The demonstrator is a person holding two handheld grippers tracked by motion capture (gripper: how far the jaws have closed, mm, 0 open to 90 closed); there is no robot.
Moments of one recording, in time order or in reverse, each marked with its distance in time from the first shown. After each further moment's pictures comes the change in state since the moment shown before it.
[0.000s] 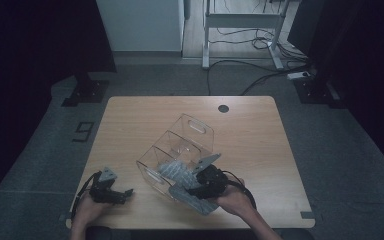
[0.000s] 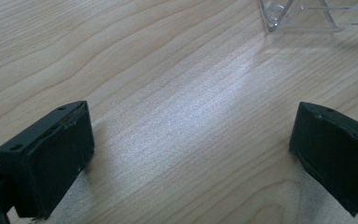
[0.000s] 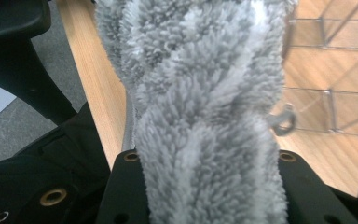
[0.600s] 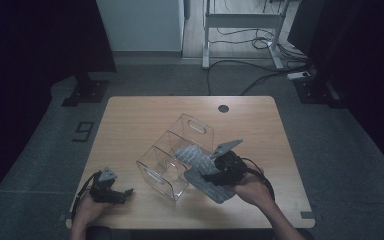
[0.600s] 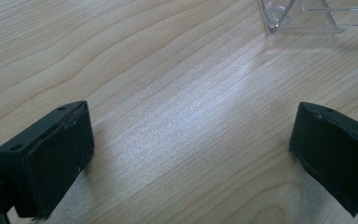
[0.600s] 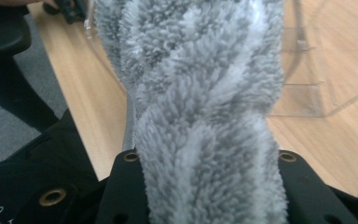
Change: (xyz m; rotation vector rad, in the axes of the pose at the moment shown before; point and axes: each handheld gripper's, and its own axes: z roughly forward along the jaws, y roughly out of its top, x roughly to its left) left arm 0.000 0.000 0.000 -0.001 0.002 -0.001; right arm -0.028 0.004 -0.057 -0.027 -0.090 0.050
